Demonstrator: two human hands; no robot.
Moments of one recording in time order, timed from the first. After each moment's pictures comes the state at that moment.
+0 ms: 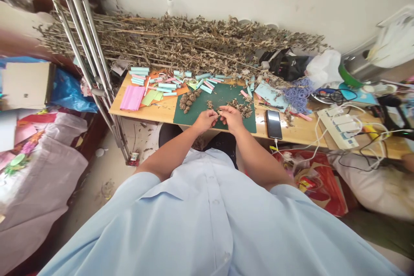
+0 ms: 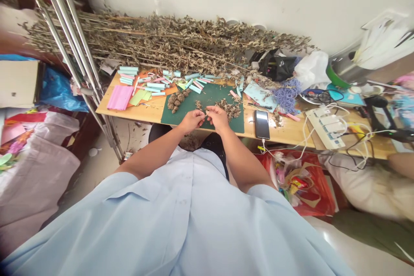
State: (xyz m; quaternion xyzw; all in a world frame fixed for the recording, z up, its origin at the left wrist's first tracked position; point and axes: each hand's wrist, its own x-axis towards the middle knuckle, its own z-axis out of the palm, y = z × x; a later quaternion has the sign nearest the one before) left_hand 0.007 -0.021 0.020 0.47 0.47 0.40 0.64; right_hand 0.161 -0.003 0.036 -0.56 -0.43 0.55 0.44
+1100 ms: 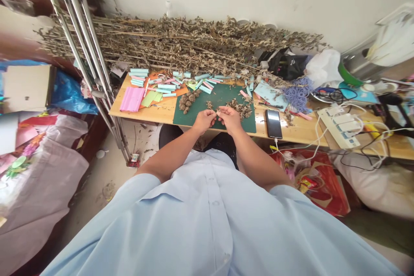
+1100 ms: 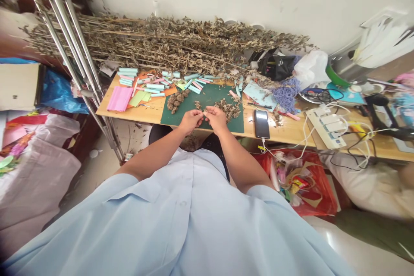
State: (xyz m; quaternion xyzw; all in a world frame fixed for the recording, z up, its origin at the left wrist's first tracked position) left_hand 0.012 -0.020 0.017 0.40 0.50 0.44 0.63; right_hand 0.154 -0.006 0.028 -0.54 -0.42 0.55 0.48
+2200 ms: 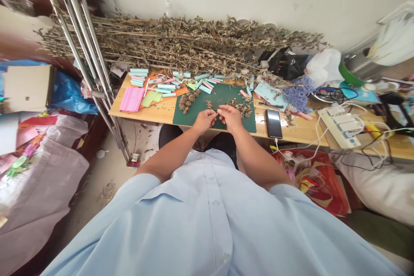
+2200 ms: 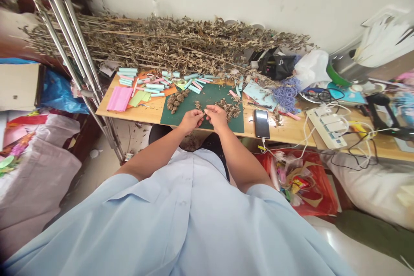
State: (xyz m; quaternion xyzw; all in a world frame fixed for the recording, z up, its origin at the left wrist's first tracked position) left_hand 0.013 -0.022 0.027 0.41 0.50 0.43 0.63; right_hand 0.153 -0.001 0.038 -0.56 -0.40 0.55 0.48
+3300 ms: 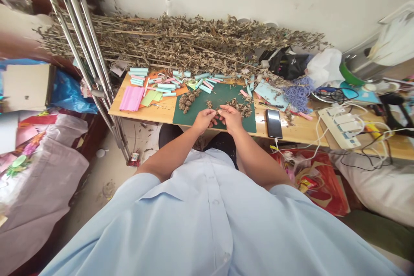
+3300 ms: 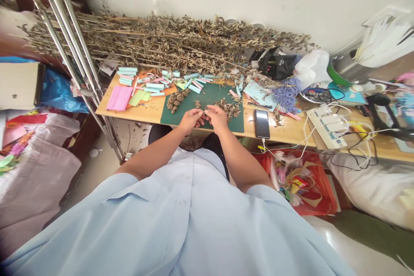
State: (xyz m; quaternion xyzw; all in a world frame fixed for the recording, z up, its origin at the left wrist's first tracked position) left_hand 0.011 -0.022 0.026 0.37 0.46 0.45 0.67; right_hand 0.154 -0.005 0.032 -0.56 -0.41 0.54 0.47
